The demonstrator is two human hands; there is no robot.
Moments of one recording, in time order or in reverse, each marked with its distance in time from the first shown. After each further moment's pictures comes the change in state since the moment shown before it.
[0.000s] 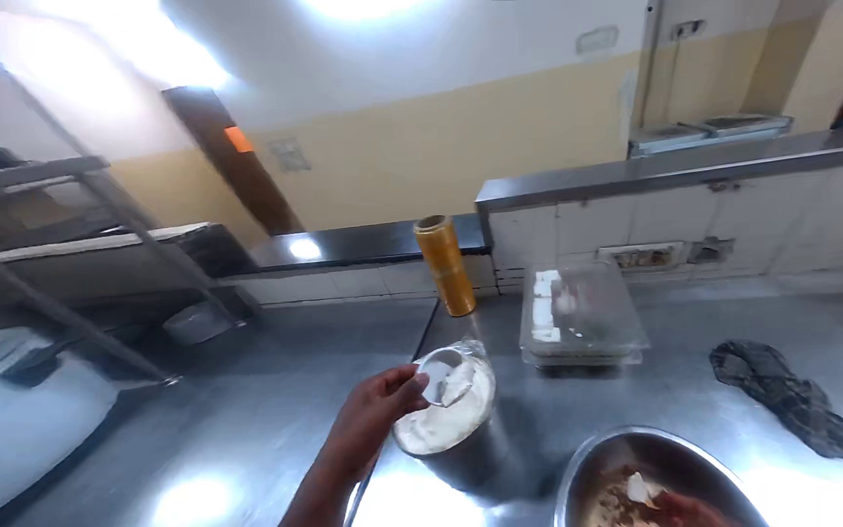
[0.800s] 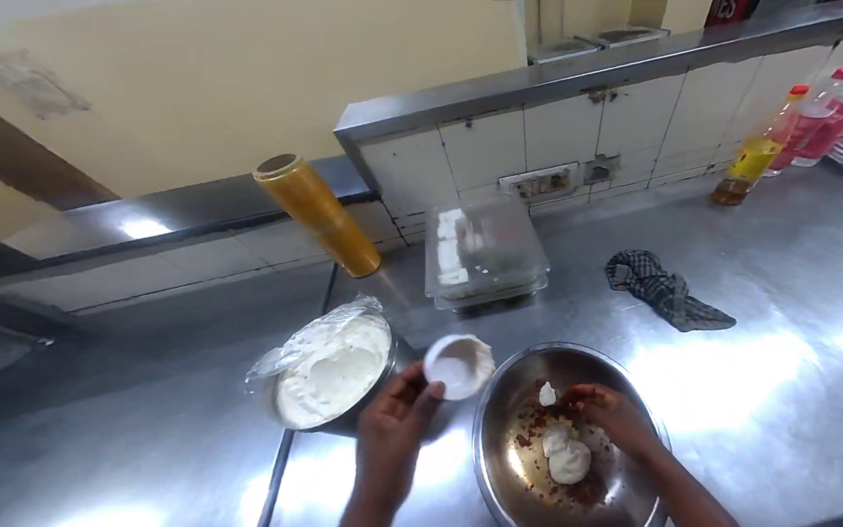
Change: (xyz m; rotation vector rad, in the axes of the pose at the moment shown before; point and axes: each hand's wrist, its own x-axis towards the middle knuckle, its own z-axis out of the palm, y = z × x) left_hand -0.065 -0.060 0.126 -0.211 -0.105 0.168; right_hand -0.003 -0.023 0.009 0.071 0.072 0.083
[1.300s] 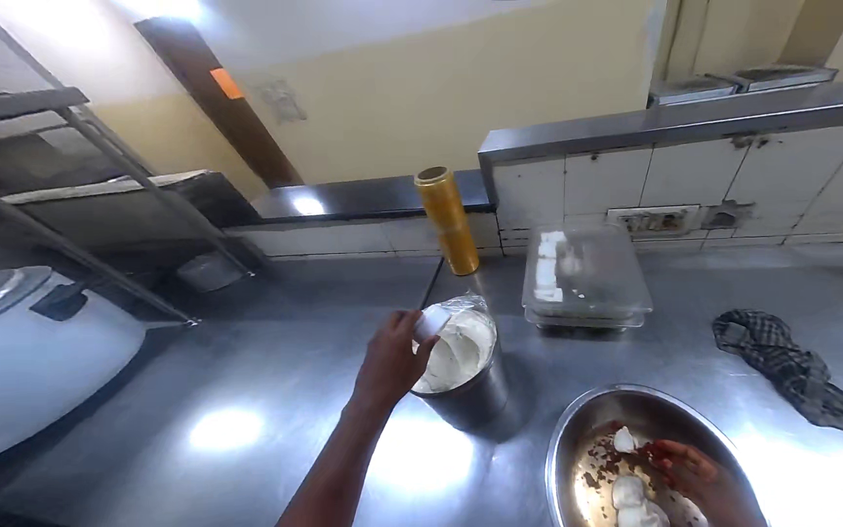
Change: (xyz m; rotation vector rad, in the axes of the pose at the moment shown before) left_hand 0.075 0.031 -0.129 1.222 0.103 0.245; right_hand 0.008 0.011 -0.004 0.023 0.035 0.002
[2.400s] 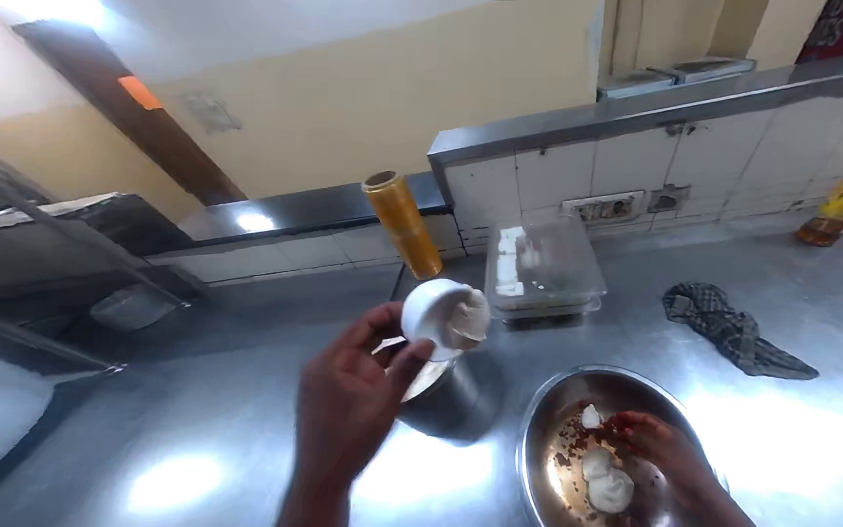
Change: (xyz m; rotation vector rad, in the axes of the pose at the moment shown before) left_hand -0.039 0.114 -0.051 -0.767 0.149 0.083; right_hand -0.003 -0.002 -0.002 0.016 -0.014 0.002
